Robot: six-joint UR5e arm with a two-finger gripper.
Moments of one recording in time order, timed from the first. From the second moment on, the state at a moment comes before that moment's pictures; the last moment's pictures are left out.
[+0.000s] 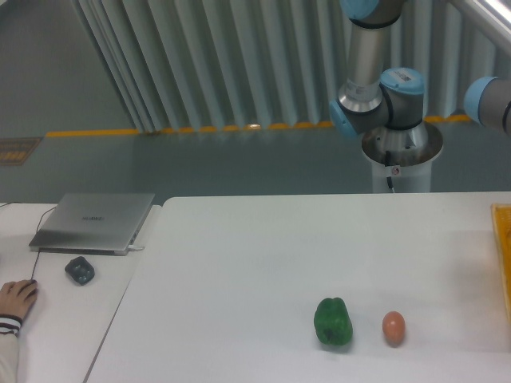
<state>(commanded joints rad) 2.61 -1.89 -1.49 -1.10 1.71 1.47</state>
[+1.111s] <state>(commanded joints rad) 2.44 -1.84 -1.43 -1.47 1.73 1.48</state>
